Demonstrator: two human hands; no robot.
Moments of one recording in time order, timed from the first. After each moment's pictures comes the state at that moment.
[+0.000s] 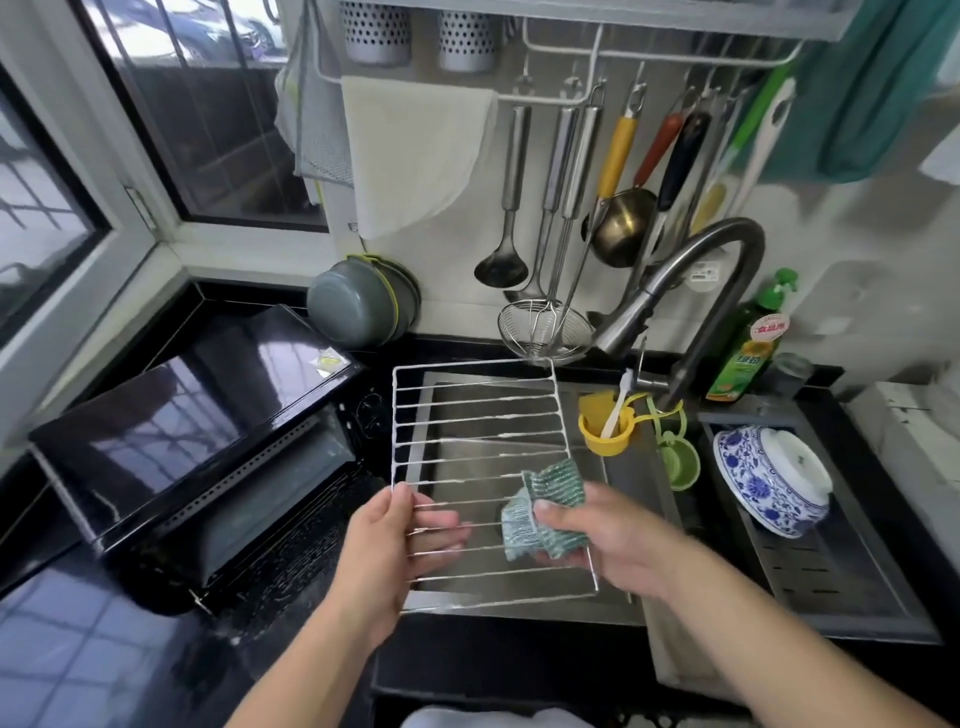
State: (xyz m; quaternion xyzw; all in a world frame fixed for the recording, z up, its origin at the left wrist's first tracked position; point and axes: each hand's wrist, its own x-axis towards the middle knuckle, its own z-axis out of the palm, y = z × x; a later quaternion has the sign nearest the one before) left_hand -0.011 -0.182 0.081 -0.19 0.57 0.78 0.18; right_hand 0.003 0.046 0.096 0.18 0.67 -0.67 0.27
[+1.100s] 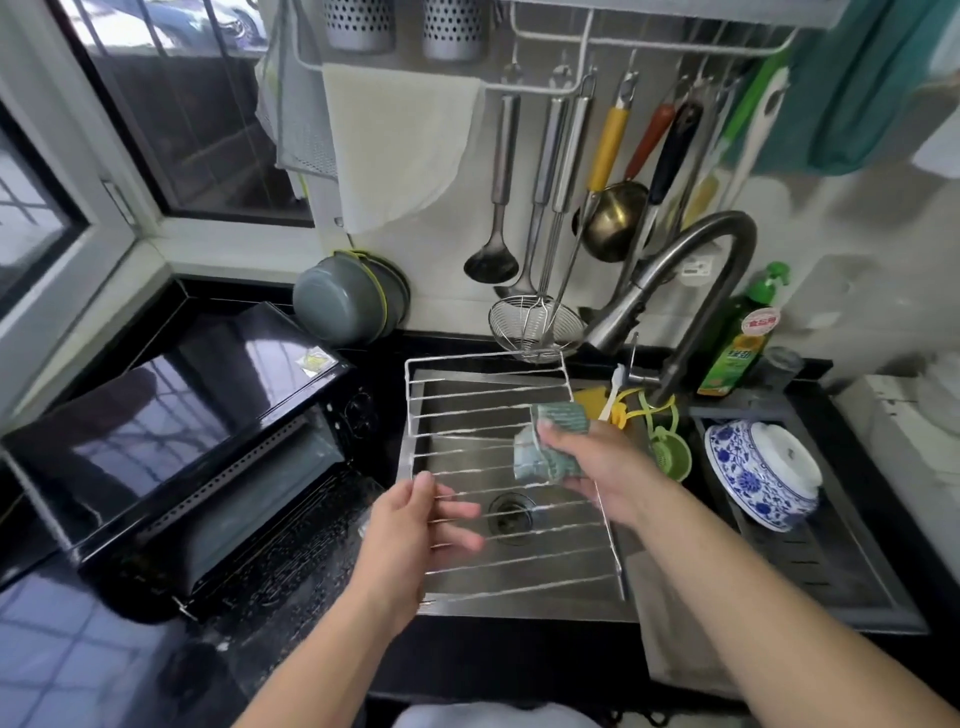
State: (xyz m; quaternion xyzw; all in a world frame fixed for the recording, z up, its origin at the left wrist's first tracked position) left_hand -0.021 -0.162 0.079 -0.16 0.60 0.76 0.20; right_hand -0.048 0.056 0.111 0.23 0.66 -0.70 0.15
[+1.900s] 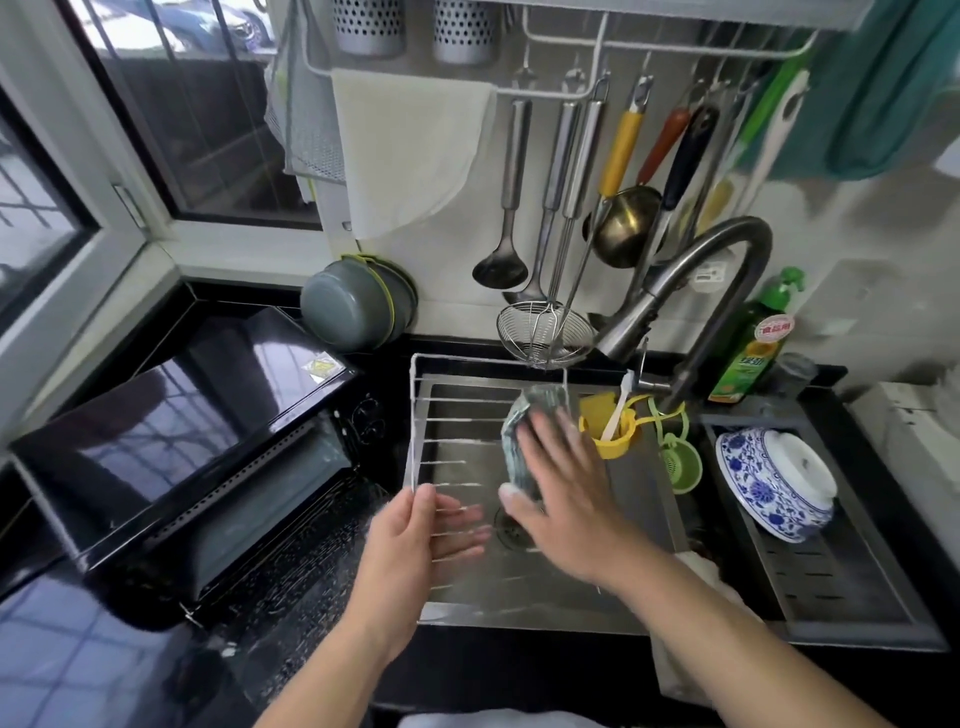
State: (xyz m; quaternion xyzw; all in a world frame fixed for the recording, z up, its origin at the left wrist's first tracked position) left_hand -0.012 -0.166 0.081 -0.12 0.58 0.79 0.17; right_hand -0.022 0.025 0.088 -0.07 0.99 -0.16 0.01
